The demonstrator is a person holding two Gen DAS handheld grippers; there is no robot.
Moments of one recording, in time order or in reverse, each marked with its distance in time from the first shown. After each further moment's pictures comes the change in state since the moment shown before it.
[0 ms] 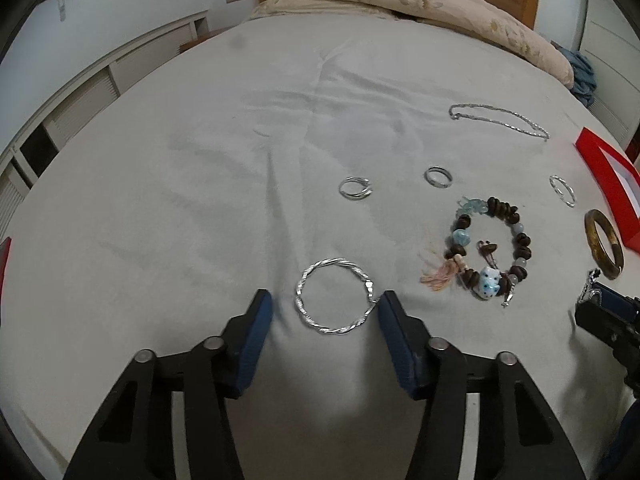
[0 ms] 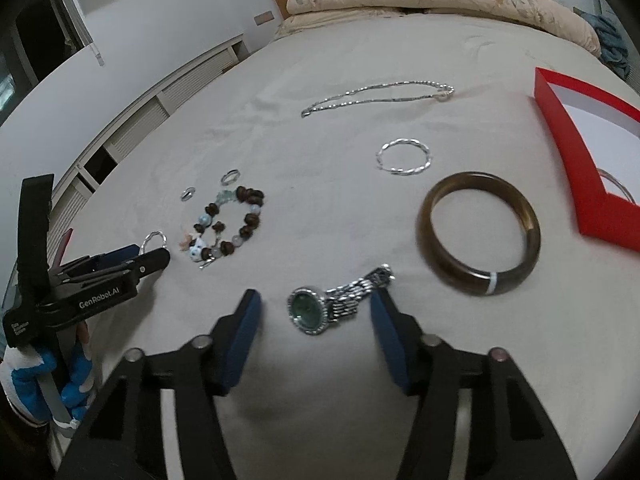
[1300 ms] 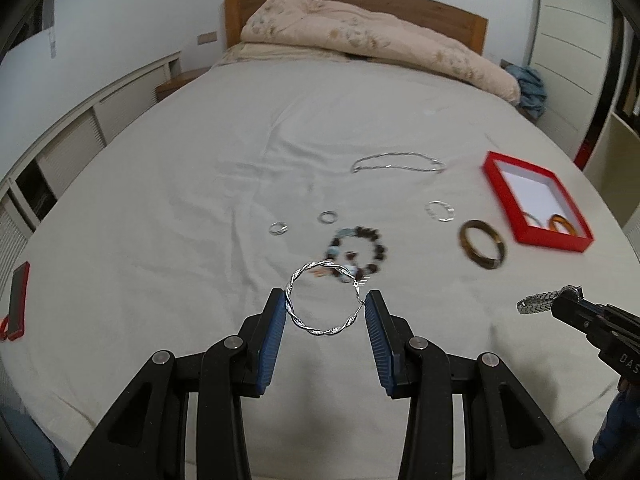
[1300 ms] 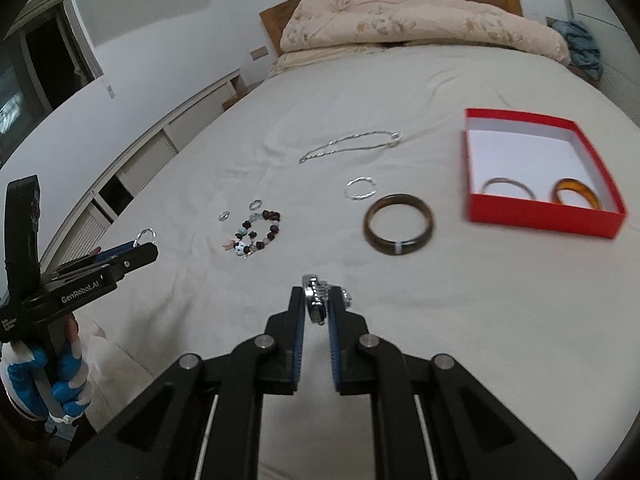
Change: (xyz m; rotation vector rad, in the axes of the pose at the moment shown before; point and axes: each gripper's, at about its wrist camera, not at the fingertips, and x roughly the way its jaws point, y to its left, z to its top) left arm -0.132 -0.048 -0.013 0.067 -0.122 -0.111; right arm -0.139 -0.008 -0.027 0.040 -0.108 -0.009
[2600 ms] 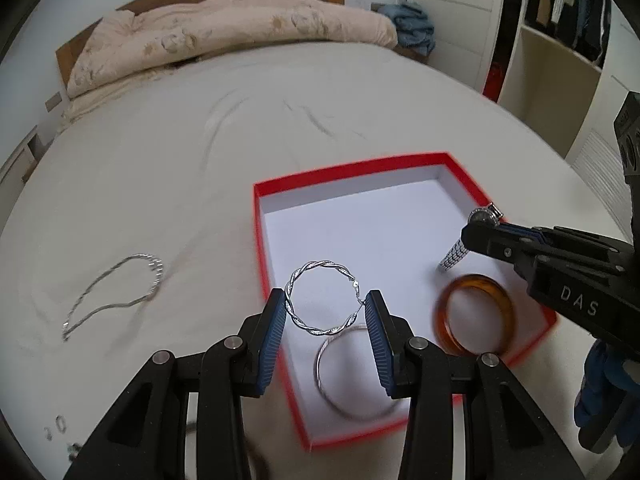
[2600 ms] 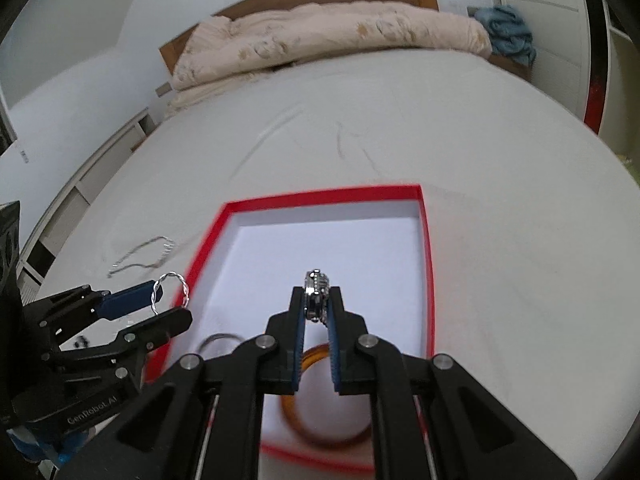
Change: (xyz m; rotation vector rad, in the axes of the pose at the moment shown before) left arm 0.185 -0.303 0.131 0.337 0.085 -0.243; right arm 0.041 -0.270 0.140 0.127 -0.031 -0.207
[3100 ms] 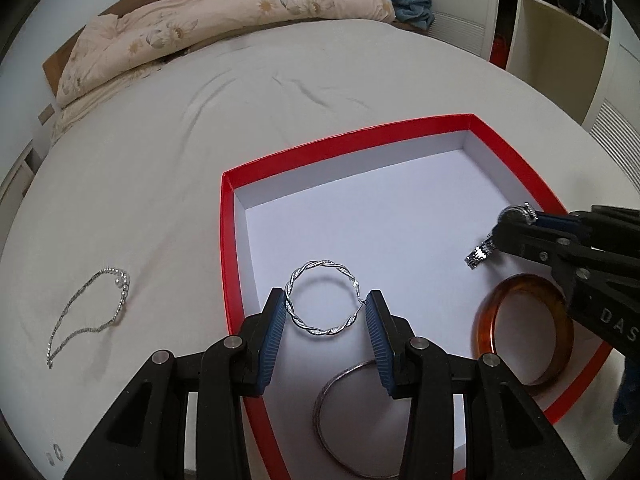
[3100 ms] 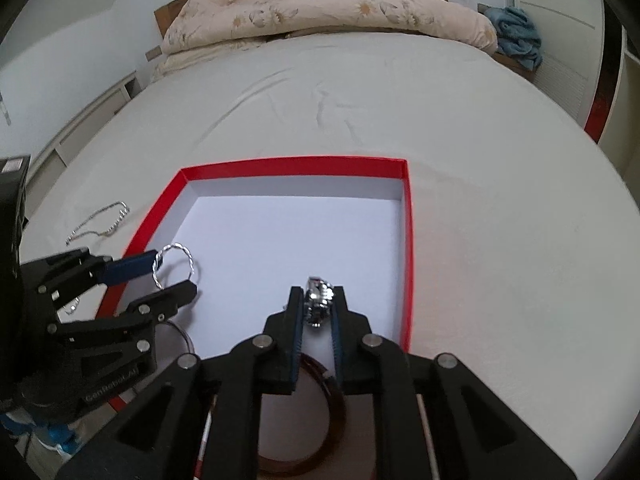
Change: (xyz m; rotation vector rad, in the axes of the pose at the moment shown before) left arm 0.049 -0.012 0.003 0.071 0.050 0.051; right arm 0.027 -0.011 -0.001 -0.102 0.080 -0.097
